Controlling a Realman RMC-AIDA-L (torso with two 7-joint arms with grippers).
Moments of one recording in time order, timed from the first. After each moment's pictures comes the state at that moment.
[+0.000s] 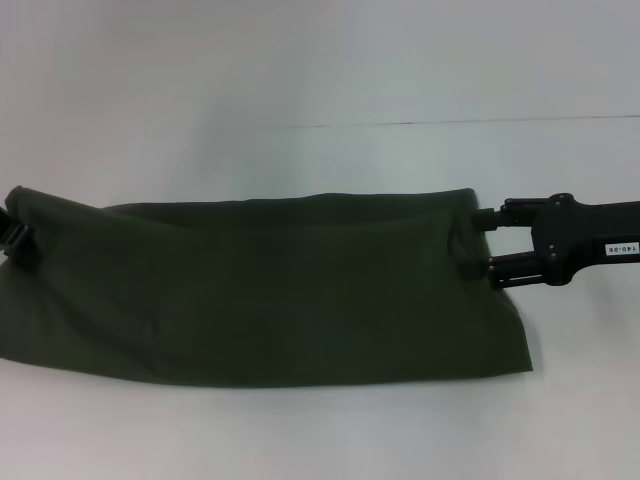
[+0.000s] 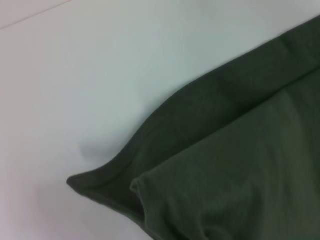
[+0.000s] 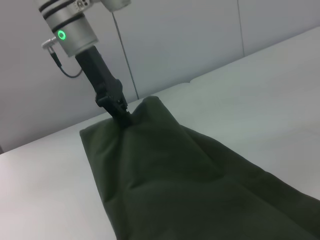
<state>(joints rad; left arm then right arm) -0.90 -1.84 0.90 0.80 2.86 1.56 -2.45 0.65 1.95 -0.65 -0.65 -2.11 -1.62 1.51</state>
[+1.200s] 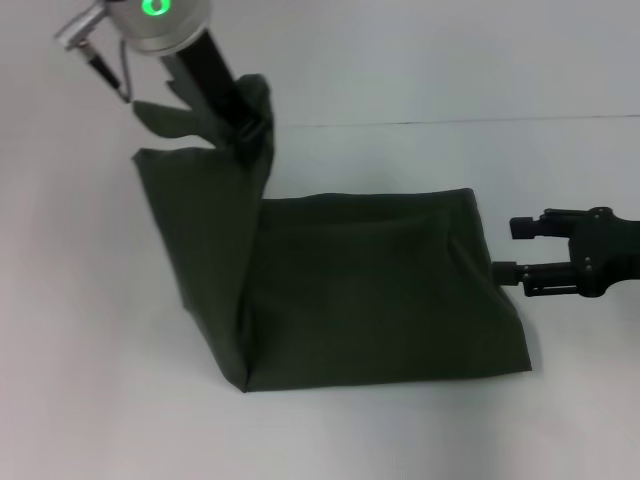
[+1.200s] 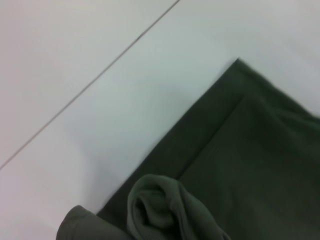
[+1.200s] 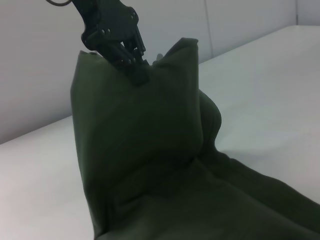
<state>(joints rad) -1.27 -2.03 1.05 1.01 2.86 1.74 -2.65 0.58 1.94 -0.61 -0.65 -2.11 -1.60 1.47</state>
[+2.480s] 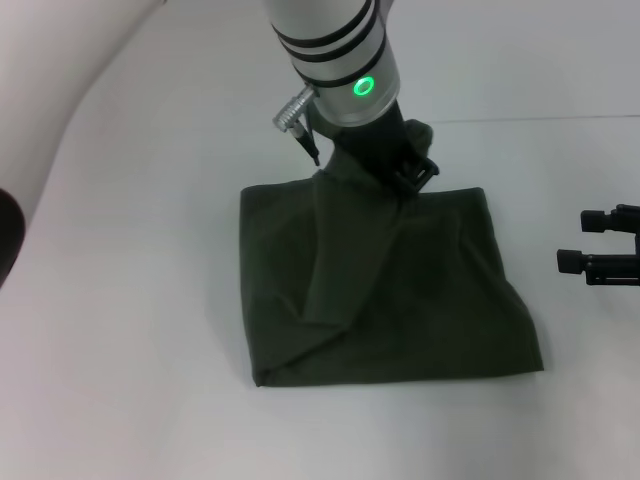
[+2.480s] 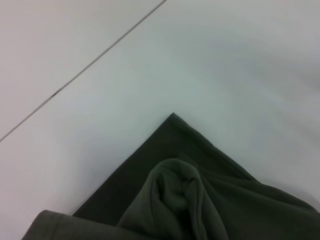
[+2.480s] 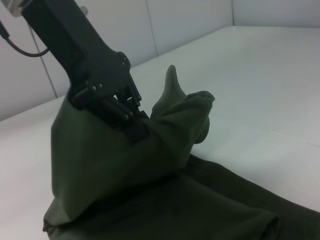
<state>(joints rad) -1.41 -2.17 1.17 0.72 2.79 1.37 -2.80 0.51 1.90 -0.54 -0.67 -2.11 -1.57 1.47</state>
